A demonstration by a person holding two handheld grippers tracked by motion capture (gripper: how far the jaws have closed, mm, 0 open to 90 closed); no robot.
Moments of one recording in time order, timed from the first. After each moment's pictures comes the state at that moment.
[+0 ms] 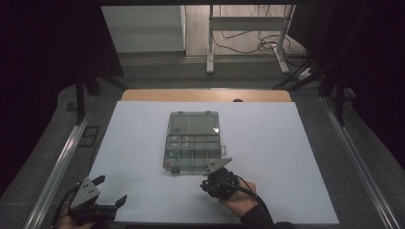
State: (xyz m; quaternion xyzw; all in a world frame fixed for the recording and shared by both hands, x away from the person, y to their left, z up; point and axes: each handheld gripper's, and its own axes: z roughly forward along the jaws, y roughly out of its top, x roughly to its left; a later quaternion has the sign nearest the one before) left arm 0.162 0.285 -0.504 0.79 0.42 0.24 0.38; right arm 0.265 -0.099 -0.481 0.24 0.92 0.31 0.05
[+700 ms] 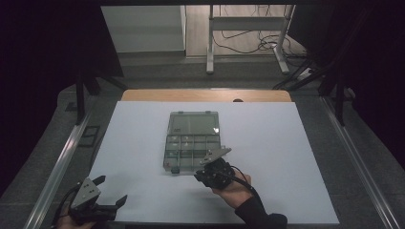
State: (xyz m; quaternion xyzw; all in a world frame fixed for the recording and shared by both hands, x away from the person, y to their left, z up) left arm 0.162 0.284 -0.504 0.79 0.42 0.24 0.38; right arm 0.283 -0.087 -0.467 0.25 0.90 0.35 0.05
